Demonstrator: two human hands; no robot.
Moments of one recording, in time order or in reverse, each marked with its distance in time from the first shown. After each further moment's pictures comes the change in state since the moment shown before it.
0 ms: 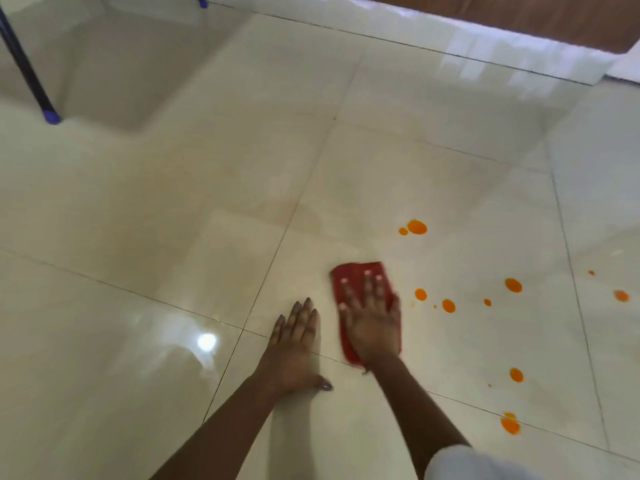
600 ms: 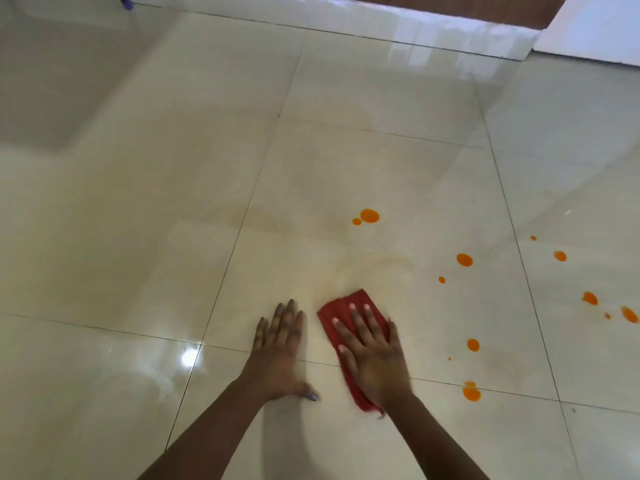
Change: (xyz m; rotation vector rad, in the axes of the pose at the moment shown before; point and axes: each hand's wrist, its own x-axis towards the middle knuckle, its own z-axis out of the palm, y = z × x) left_hand 0.010 0.032 -0.004 0.086 -0.091 0.091; right_hand -0.071 0.064 0.010 0.018 0.027 -0.110
